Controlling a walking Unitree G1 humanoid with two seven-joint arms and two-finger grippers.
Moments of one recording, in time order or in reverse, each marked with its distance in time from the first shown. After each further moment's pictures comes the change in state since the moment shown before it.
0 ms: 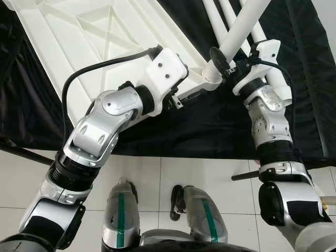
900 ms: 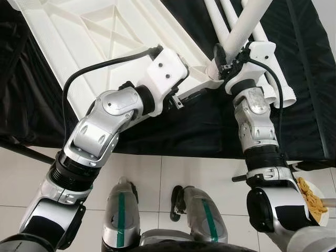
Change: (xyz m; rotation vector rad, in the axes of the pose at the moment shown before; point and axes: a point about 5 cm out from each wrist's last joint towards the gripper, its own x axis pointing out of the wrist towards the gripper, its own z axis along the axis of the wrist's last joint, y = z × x) left arm 0.000 0.000 0.000 0.002 -0.001 0.000; right arm 0.004 0.015 -0.003 -0.032 0.015 -0.306
